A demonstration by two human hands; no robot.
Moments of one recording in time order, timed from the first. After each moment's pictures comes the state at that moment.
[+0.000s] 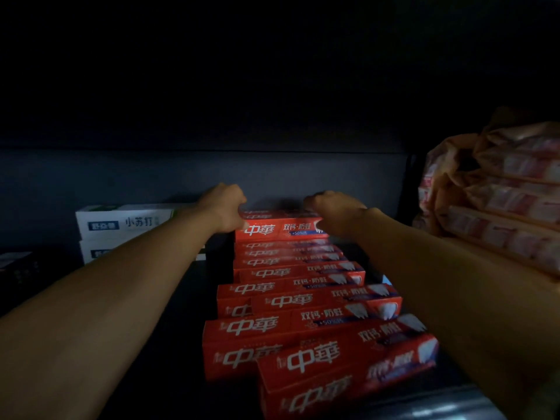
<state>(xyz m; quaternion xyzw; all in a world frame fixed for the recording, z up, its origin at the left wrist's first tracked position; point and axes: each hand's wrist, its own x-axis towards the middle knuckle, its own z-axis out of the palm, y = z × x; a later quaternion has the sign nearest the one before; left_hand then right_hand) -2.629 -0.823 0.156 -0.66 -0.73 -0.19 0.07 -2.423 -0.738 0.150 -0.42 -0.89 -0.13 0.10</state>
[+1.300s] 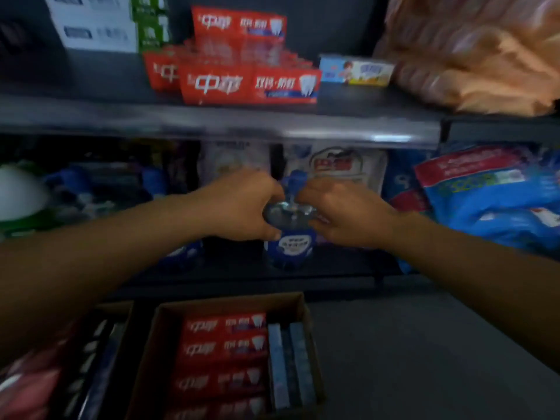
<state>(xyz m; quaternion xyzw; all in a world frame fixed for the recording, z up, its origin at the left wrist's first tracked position) -2.400 -1.080 -0.018 -0.78 -0.62 -0.04 -0.05 -2.214 -0.997 -0.049 -0.23 -0.96 -0.10 0.07</state>
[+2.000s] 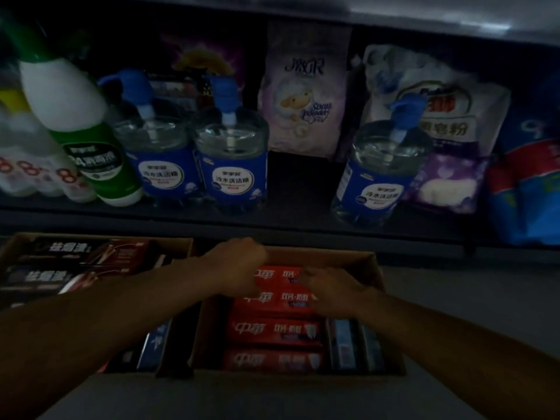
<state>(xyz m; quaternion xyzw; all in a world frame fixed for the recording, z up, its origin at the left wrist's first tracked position) -2.501 -1.151 -0.236 -0.70 -0.66 0.11 -0.24 -2.305 -1.065 -0.308 -0.22 -0.95 0.17 -0.15</state>
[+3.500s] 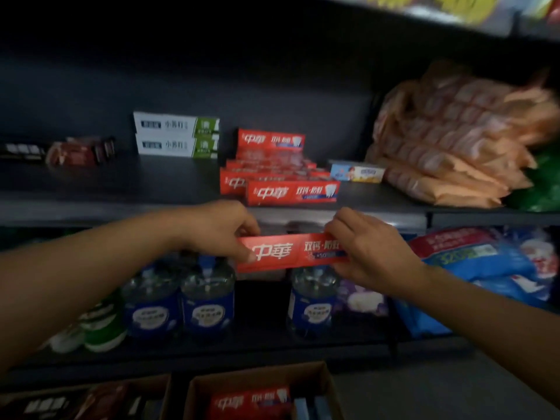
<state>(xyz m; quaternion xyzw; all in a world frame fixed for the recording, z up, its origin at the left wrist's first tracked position) -2.495 -1.145 0.079 -0.74 -0.64 -0.07 -0.16 -2.243 -1.068 0.036 -0.27 -0.92 -0.22 0.17</state>
